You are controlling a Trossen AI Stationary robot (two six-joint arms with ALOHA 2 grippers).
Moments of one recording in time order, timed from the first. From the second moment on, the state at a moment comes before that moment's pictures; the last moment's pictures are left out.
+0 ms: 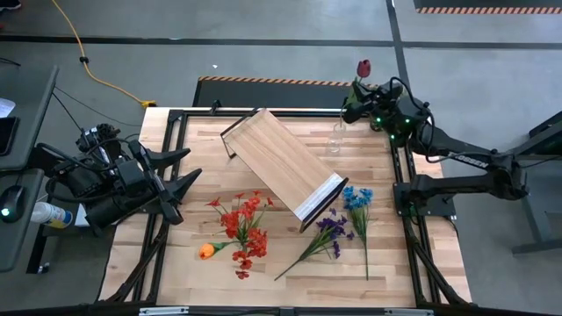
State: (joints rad) left arm -0.98 1.22 1.34 1.04 -1.57 1.14; right arm -0.43 0.96 0.90 0.11 0.56 0.14
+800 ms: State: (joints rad) left arm -0.98 1.22 1.34 1.04 -1.57 1.15; right arm -0.43 0.97 0.90 0.07 0.57 0.15
